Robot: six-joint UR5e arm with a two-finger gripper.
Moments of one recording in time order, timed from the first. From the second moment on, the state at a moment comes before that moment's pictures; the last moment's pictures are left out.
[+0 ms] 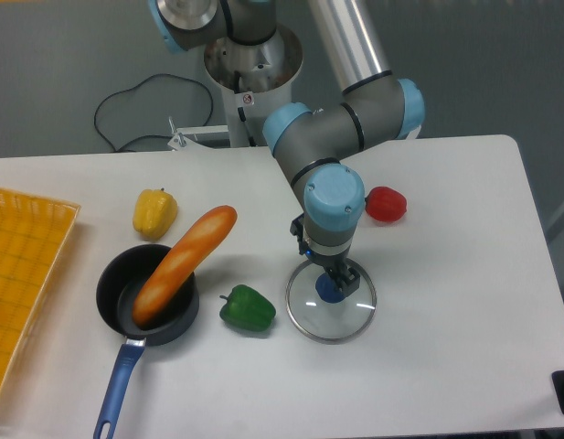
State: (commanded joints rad) arm 2.47 -1.97 -1.69 -1.13 1.60 1.34
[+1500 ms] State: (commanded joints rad) arm 2.49 -2.01 -1.67 -1.08 1.60 1.35
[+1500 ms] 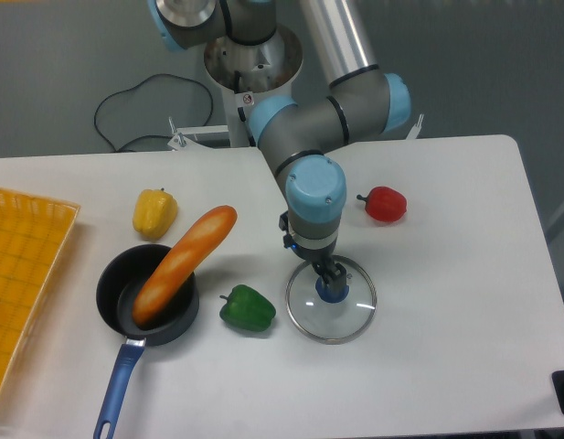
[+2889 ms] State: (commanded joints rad) arm 2.50 -2.10 -1.63 -1.01 1.61 1.35
